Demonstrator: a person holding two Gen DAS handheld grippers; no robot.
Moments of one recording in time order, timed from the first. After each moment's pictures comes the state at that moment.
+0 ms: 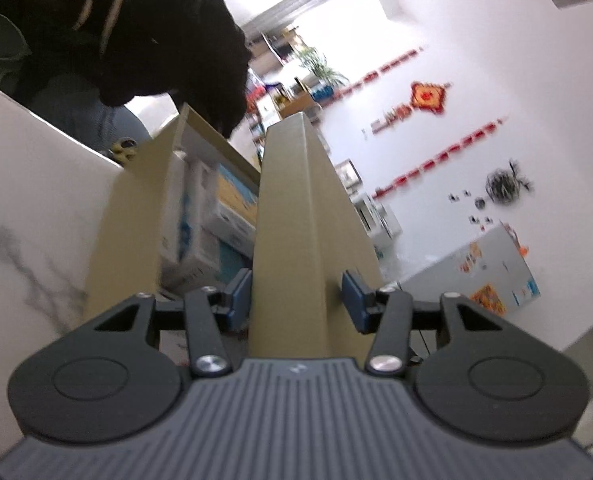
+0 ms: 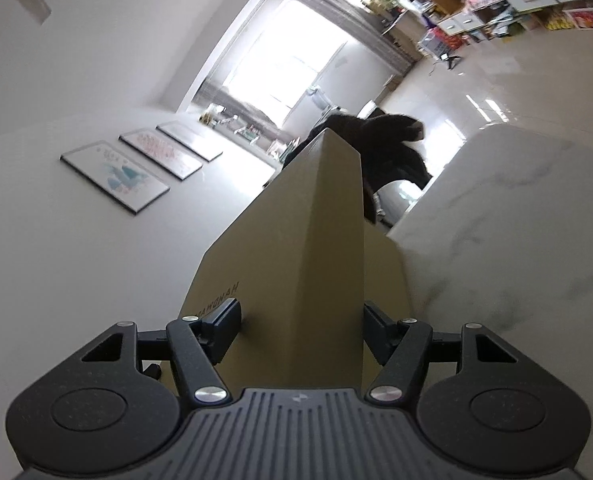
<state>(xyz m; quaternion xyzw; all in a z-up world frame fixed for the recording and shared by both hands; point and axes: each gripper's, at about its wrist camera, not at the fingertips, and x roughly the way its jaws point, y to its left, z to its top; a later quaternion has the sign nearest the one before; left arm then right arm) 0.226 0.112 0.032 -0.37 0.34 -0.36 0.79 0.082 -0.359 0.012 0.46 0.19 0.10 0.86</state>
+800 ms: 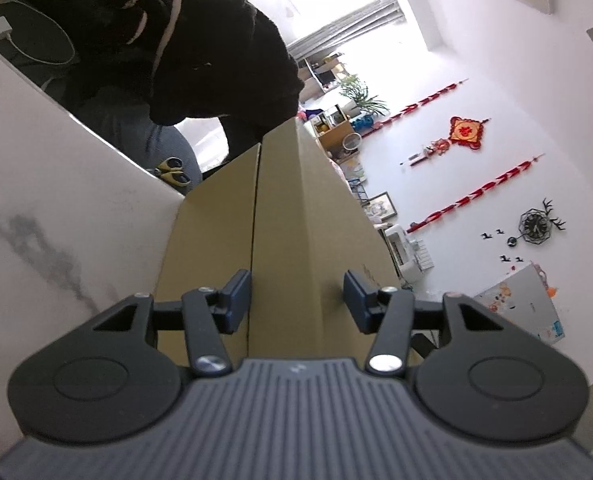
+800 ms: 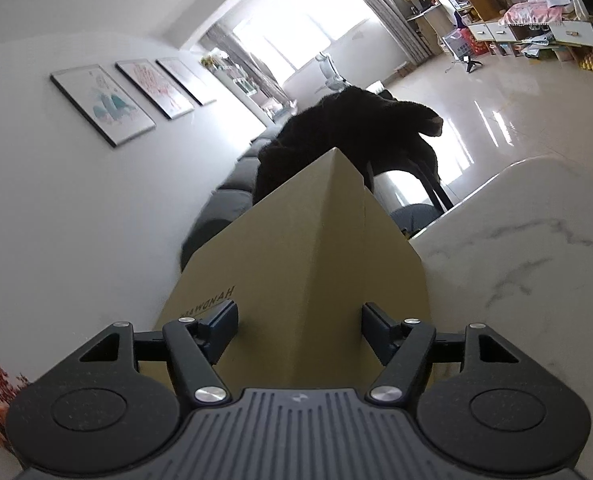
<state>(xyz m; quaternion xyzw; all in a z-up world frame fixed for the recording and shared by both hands) 0.234 0.138 0.015 -0.38 0.34 -0.30 0.80 0.150 -0.314 0.042 0.35 0.26 0.09 0.90</state>
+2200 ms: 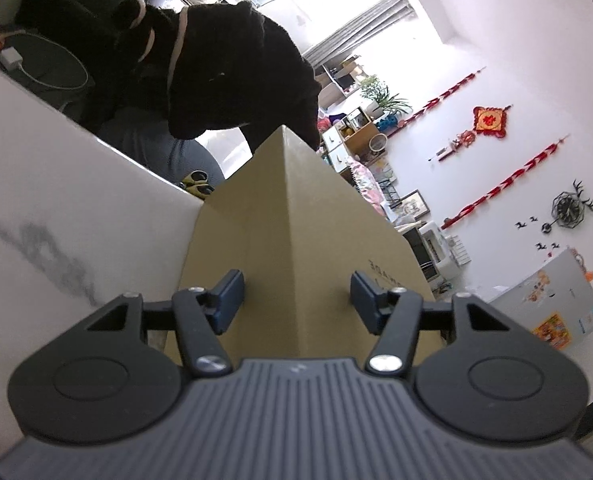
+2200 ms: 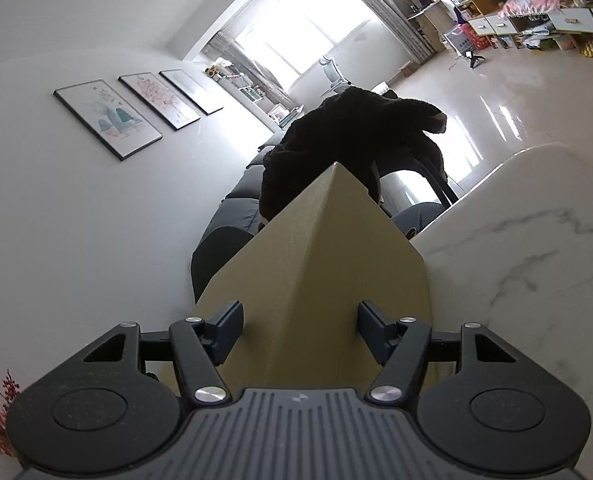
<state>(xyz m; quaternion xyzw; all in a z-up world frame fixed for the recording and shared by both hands) 0.231 0.122 0.019 -0.34 0.34 -0.26 0.84 0.152 -0.329 0.028 0.38 0.24 0.11 0.89</state>
